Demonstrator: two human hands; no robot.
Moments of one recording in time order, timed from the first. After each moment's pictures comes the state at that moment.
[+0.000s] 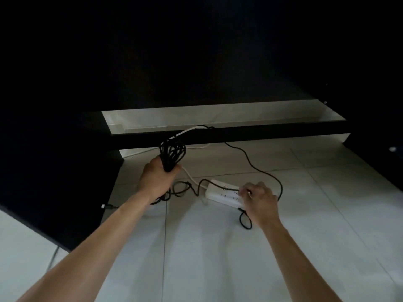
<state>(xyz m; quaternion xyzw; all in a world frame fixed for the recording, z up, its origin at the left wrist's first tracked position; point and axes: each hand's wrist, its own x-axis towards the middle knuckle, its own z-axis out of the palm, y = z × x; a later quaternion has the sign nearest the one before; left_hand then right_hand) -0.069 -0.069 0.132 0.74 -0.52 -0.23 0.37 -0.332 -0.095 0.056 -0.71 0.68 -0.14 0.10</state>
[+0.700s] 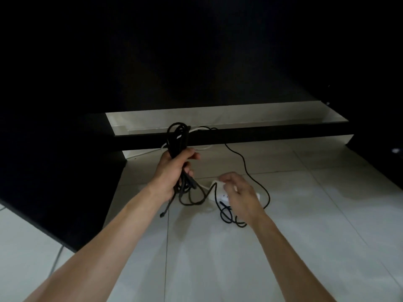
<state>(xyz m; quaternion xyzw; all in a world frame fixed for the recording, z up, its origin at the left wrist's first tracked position) -0.106 -0.067 0.167 0.50 -0.33 -0.52 0.60 -0.288 -0.073 0.105 -0.64 0.53 -0.35 0.44</state>
